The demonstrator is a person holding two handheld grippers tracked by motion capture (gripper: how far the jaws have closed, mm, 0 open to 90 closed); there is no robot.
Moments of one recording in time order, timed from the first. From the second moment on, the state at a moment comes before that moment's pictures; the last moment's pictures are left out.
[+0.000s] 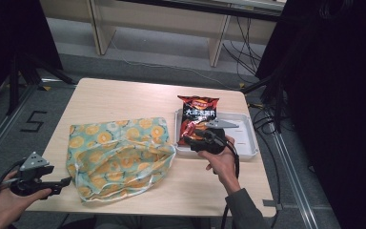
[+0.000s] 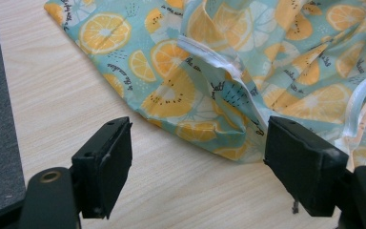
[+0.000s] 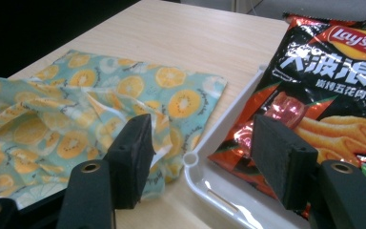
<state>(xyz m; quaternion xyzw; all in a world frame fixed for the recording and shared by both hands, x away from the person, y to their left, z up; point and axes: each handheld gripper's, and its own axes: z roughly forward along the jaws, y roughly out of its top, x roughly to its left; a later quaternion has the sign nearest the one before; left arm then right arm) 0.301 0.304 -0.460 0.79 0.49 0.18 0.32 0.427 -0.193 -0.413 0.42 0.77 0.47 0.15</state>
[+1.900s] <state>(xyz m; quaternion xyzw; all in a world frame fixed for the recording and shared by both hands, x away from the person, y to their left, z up) 0.300 0.300 -0.457 0.80 0.48 0.18 0.31 0.342 -0.191 -0.455 0.36 0.84 0.38 0.13</state>
